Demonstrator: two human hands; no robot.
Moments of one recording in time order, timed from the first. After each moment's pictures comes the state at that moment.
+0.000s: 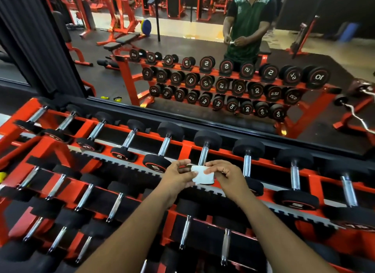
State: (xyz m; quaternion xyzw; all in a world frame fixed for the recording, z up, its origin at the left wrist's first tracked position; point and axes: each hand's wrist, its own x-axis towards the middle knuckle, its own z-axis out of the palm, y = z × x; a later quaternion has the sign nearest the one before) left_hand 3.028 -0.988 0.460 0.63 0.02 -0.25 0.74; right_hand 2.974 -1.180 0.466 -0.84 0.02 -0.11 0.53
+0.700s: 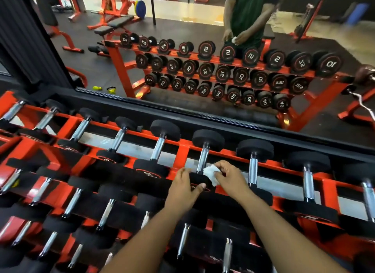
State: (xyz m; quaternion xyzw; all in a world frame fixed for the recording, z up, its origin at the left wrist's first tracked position) left_hand 3.074 -1.035 0.369 0.91 -0.14 -0.11 0.37; right_hand 3.050 -1.223 0.408 -0.89 0.13 0.00 0.43
